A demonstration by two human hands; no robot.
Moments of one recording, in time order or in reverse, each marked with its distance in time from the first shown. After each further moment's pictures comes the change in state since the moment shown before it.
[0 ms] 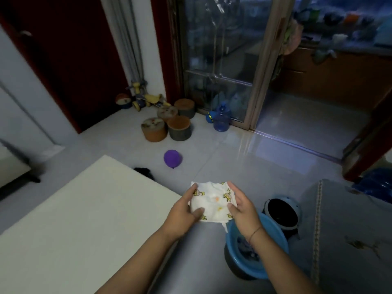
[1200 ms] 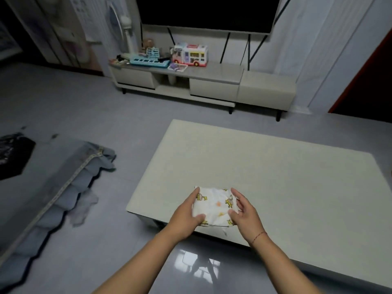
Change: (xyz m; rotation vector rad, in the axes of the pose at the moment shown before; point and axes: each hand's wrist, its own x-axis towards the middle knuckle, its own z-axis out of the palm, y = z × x) left_hand -0.678 -0.255 -0.189 -0.264 1.073 -0.625; right_hand -0.427 0.074 0.533 -0.361 -1.225 0.067
